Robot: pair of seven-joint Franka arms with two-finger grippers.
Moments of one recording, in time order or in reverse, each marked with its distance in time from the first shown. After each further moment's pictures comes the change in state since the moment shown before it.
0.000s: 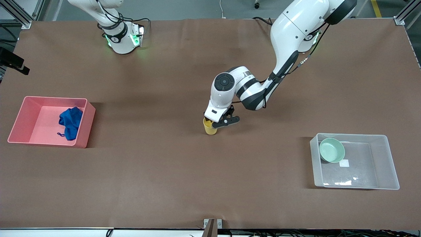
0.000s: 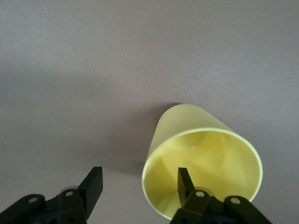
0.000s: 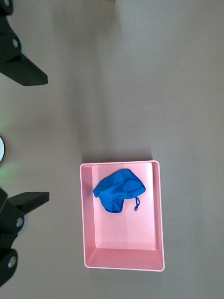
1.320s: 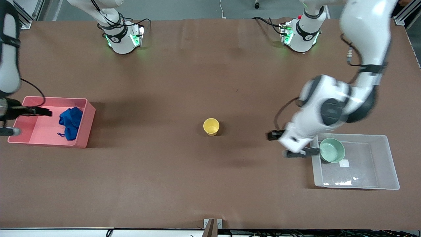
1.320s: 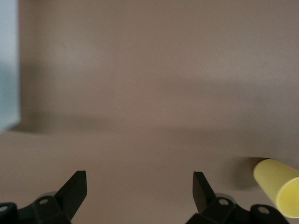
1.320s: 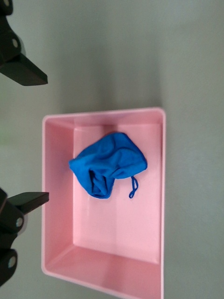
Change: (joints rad) left arm 0.354 -0.185 -0.036 0.089 -0.152 -0.348 0.556; right arm 0.041 0.316 -0.200 -0.086 0.000 0.220 -0.200
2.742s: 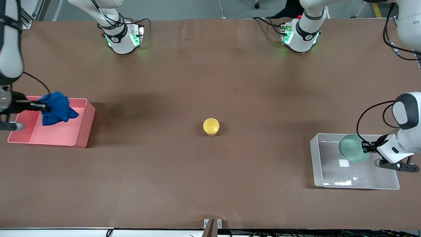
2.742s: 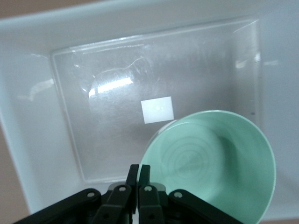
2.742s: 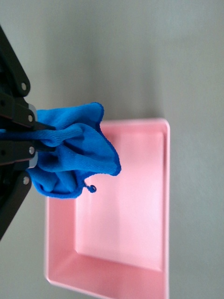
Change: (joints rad) left arm 0.425 0.084 0.238 0.030 -0.004 0.074 0.985; right arm -0.061 -0.040 0.047 -0.133 -0.008 0.116 -0.068
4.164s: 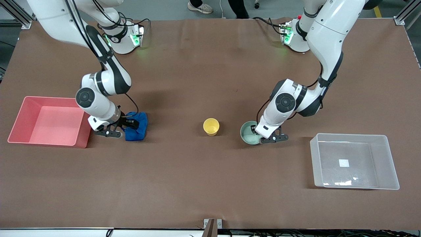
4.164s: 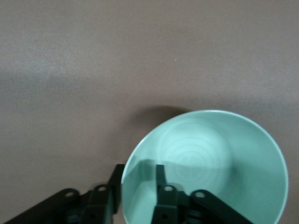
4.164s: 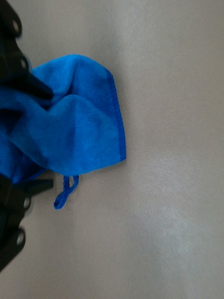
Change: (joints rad) left arm -0.587 -0.056 -0.025 -0.434 -0.024 0.459 -0.975; right arm 0.156 0.184 0.331 -0.505 0.008 0.869 0.602
